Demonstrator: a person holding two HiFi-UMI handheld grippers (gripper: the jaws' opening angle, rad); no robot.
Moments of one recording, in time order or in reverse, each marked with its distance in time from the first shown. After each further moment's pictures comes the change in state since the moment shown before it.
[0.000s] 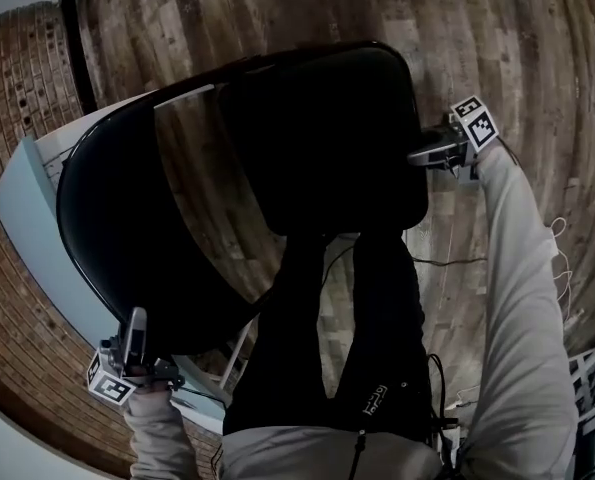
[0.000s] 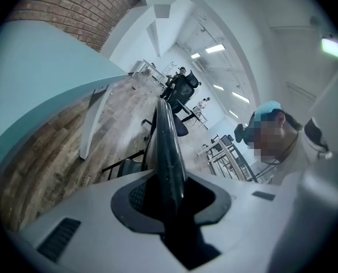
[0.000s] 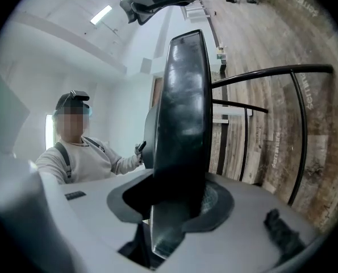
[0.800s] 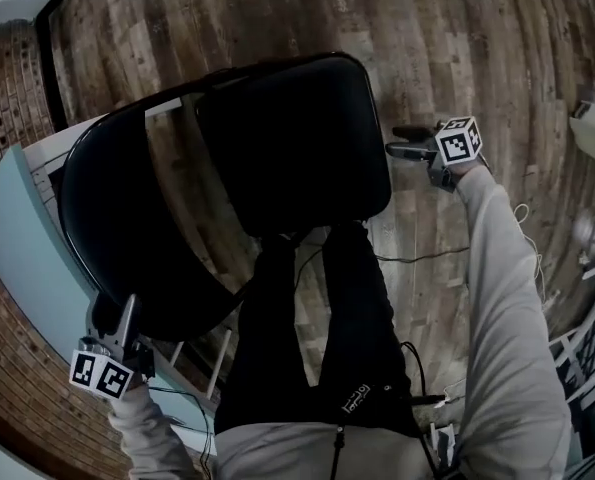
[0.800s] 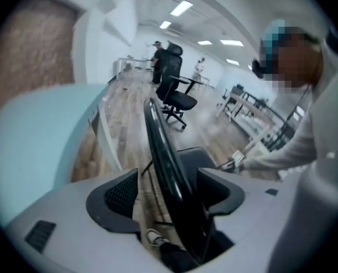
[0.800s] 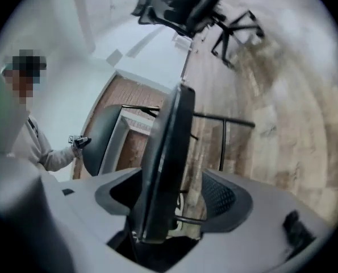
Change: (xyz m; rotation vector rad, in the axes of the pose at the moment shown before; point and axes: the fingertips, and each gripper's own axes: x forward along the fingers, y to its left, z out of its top) left arm 0.010 0.027 0.006 0.430 0.213 0.290; right arm -0.084 -0.011 -0.006 -0.061 -0.153 -0.701
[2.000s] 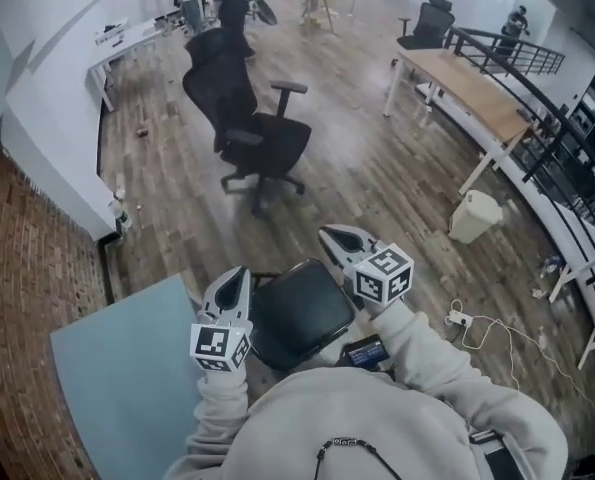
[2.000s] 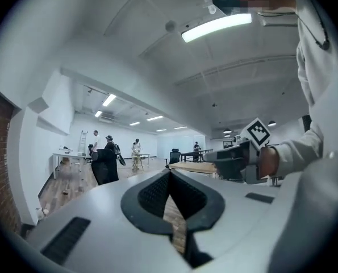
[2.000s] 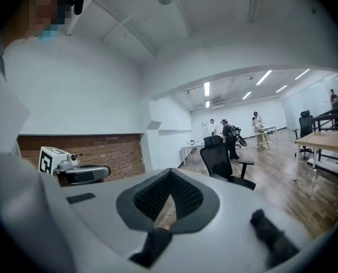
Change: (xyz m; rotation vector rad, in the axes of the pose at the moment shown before) left arm -0.391 -0.213 0.261 0.541 -0.797 -0.489; right arm -0.083 0.889 0.144 -0.790 -0.861 -0.691
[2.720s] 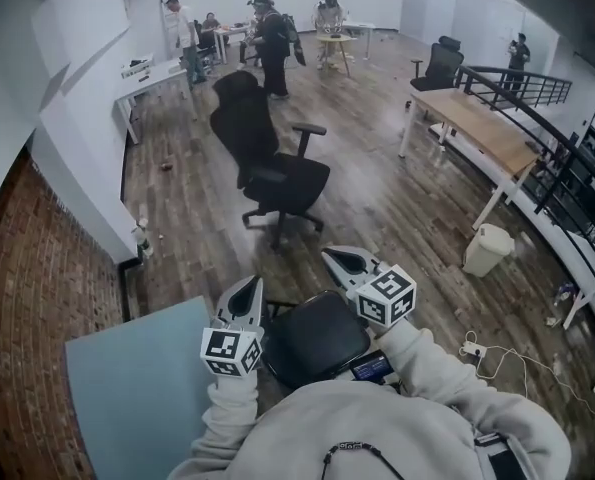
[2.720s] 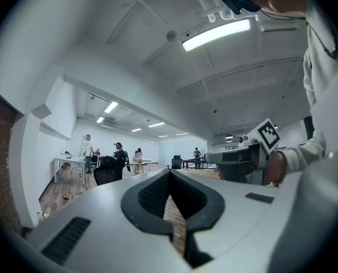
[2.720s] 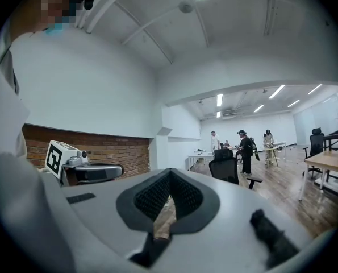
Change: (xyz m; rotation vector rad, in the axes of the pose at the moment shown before) left arm -0.035 0.006 0.050 0.014 -0.090 0.010; right arm -0.010 0.075 0.051 -0.138 -0.092 0.057
